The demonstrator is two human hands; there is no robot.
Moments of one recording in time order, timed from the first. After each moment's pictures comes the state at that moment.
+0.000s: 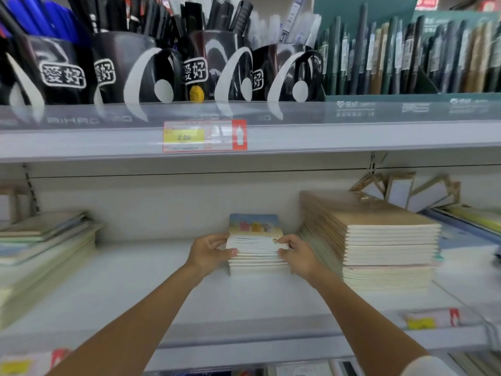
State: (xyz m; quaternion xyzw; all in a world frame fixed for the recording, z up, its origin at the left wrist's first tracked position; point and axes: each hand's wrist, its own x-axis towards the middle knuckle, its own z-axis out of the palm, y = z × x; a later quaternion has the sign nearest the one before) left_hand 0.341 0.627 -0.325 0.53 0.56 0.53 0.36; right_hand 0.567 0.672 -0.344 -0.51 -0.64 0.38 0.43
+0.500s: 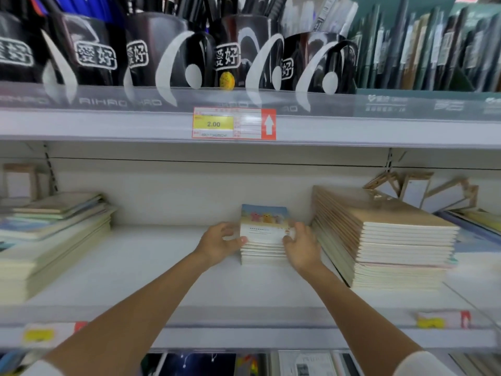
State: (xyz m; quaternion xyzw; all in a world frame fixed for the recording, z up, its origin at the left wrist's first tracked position) left_hand 0.331 0.619 -0.322 0.57 0.61 0.46 0.30; right_hand 0.540 0.656 -0.336 -0.59 -0.69 0.16 0.39
